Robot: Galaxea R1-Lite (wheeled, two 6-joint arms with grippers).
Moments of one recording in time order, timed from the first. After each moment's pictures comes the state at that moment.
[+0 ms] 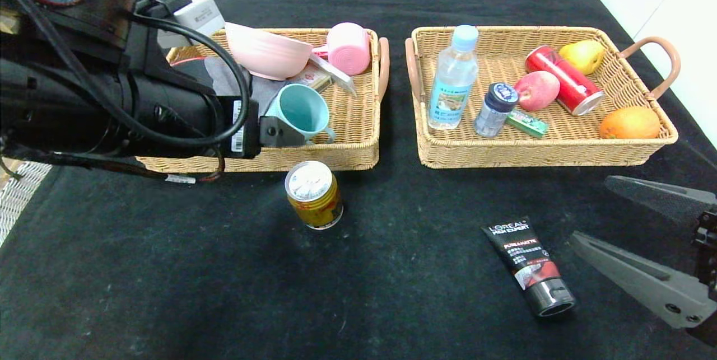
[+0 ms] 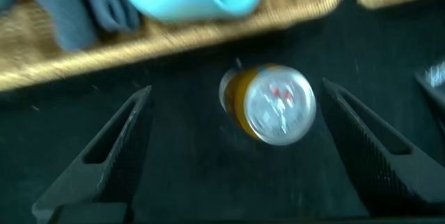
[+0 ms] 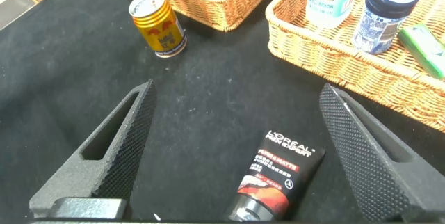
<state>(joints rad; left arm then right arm) -0.54 1.54 -1.53 0.51 0.19 -0.21 0.50 1.09 -0.46 -0.67 0.25 -0.06</state>
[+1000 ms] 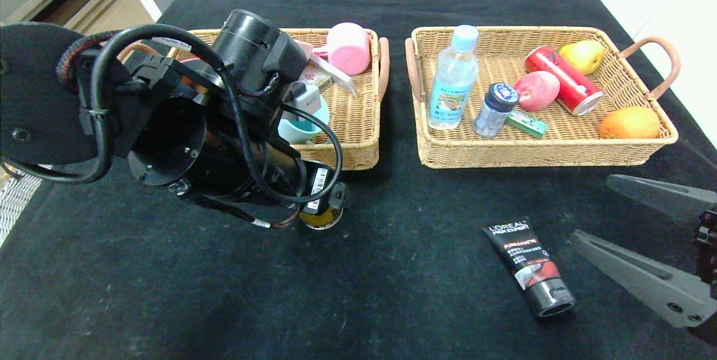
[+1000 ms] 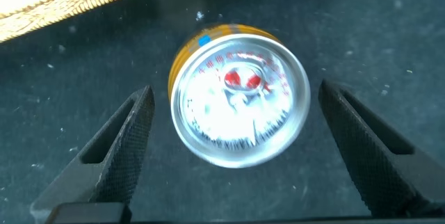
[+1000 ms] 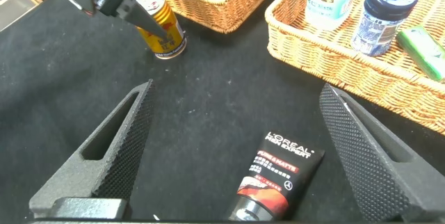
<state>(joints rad) -0.65 1.74 -1.57 0.60 0.27 -0.22 0.50 1.09 -0.46 -0.67 0.25 -0.06</state>
